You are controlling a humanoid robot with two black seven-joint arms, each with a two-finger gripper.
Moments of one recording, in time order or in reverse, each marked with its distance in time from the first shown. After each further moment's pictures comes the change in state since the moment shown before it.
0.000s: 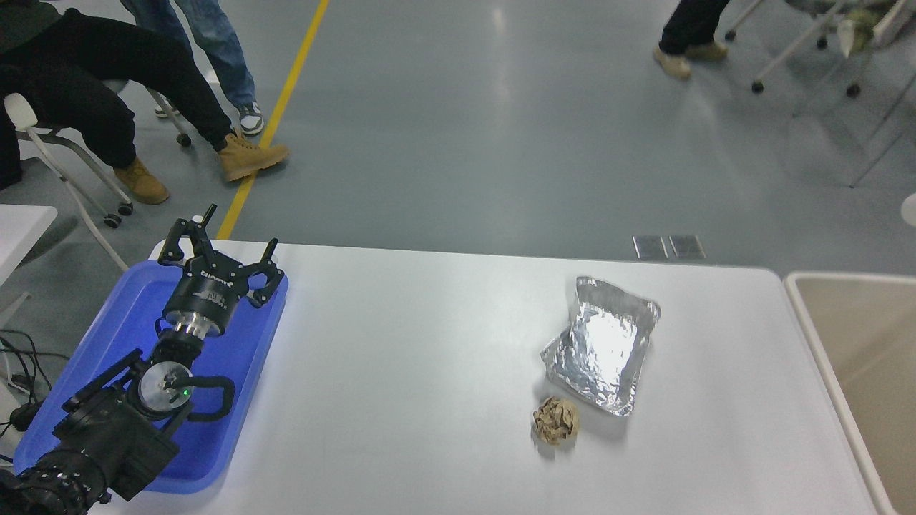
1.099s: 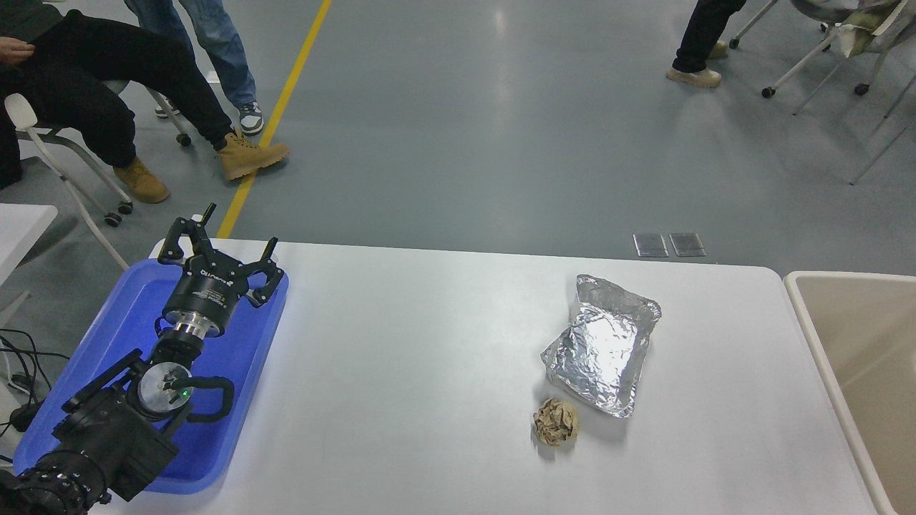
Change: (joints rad) left arm 0.000 0.000 0.000 0.000 0.000 0.000 0.000; right arm -0.424 0.113 0.352 -0.106 0.010 -0.138 -0.003
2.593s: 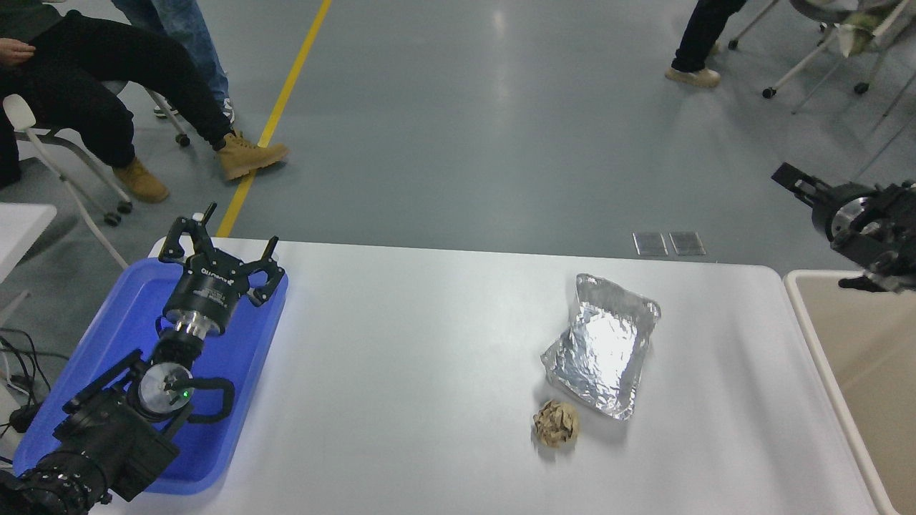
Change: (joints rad) left arm 0.000 0.000 0.000 0.000 0.000 0.000 0.000; right arm 0.781 0.108 -0.302 0.421 -0.138 0.114 -0.003
